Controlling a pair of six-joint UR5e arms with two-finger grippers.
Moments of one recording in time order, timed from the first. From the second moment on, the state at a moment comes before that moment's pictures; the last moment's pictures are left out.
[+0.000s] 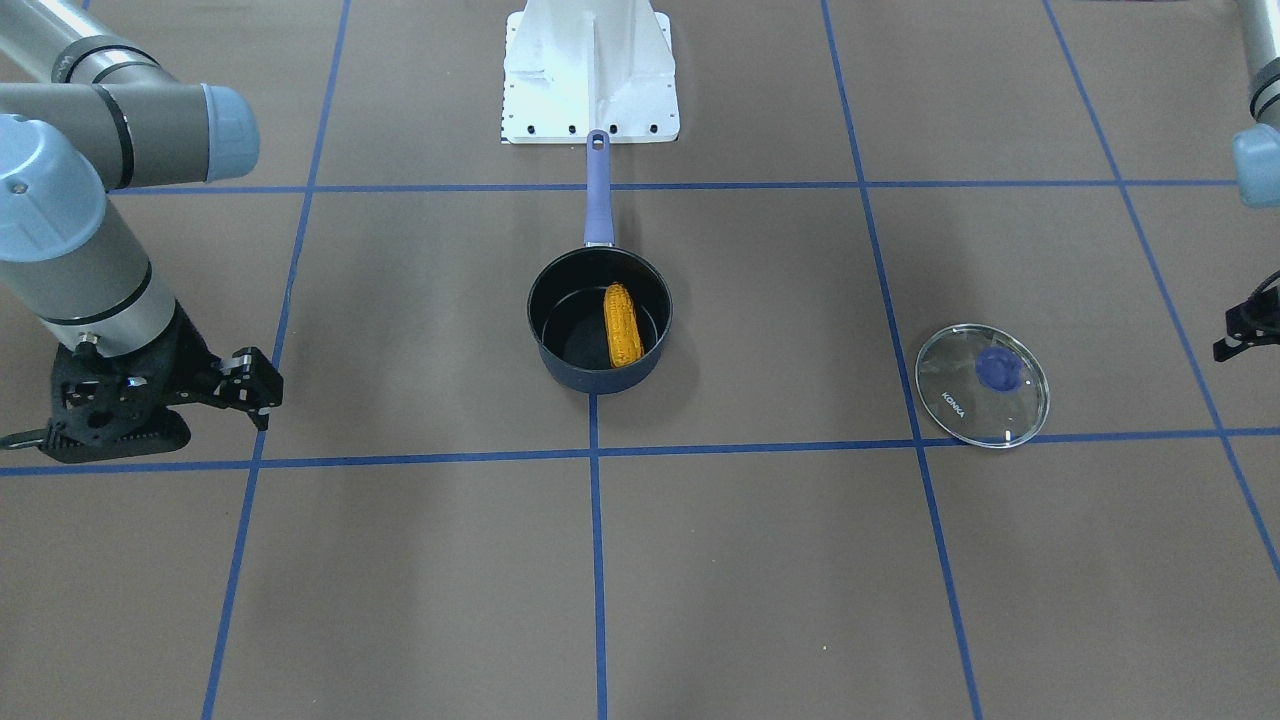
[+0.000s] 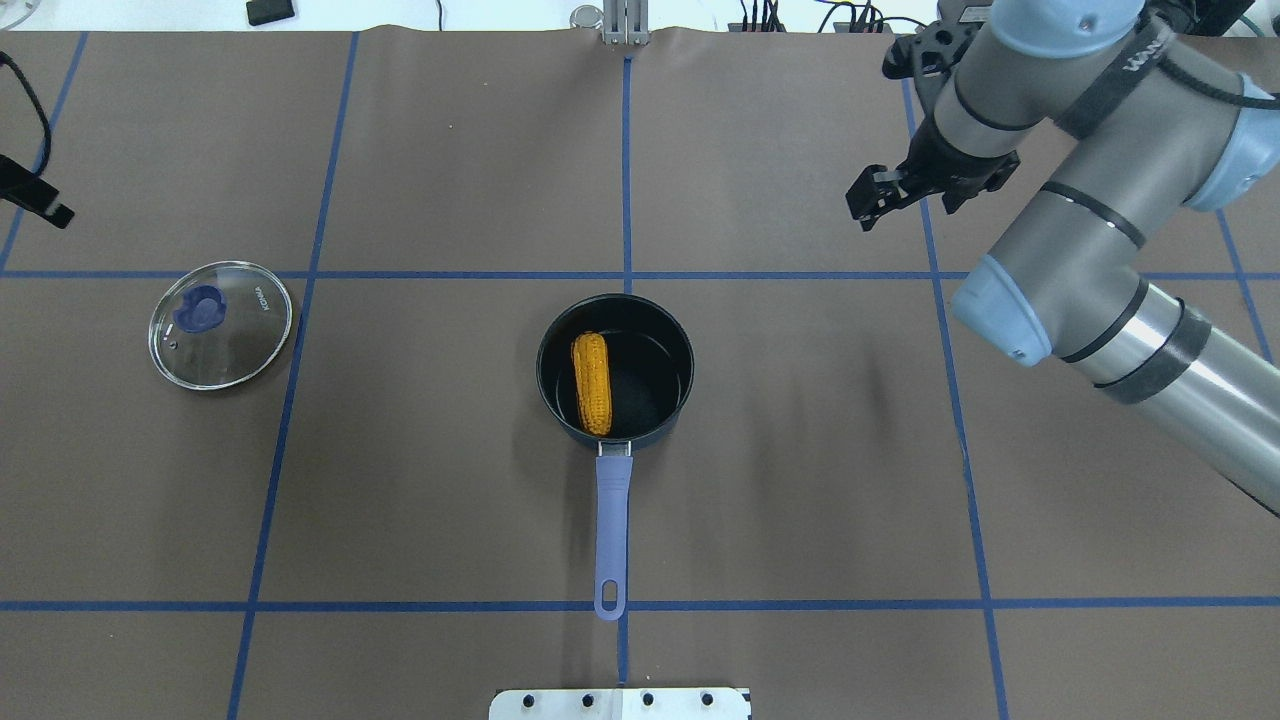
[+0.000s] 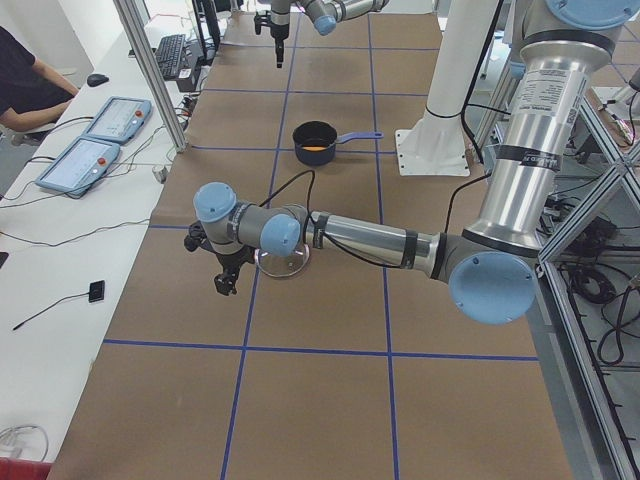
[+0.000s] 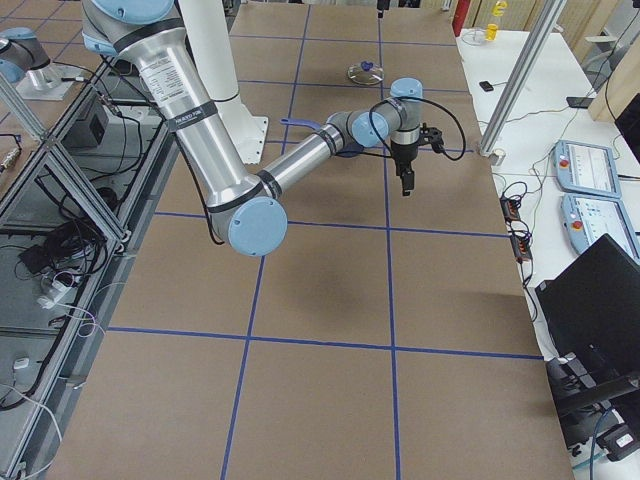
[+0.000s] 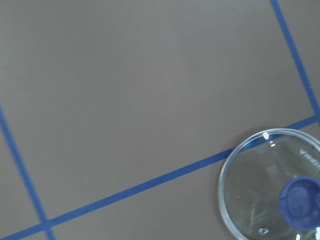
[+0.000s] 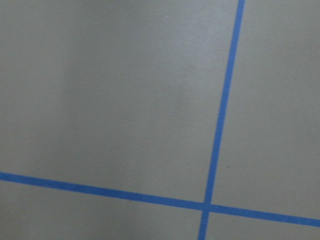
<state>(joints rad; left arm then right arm) -1.42 -1.77 -1.51 -1.67 -2.37 0.08 1.01 -1.07 1.65 -1.63 2.01 0.61</state>
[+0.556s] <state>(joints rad) -1.51 -1.71 -1.49 -1.66 -2.38 0.18 1.28 -1.20 1.58 -1.65 2.15 0.36</state>
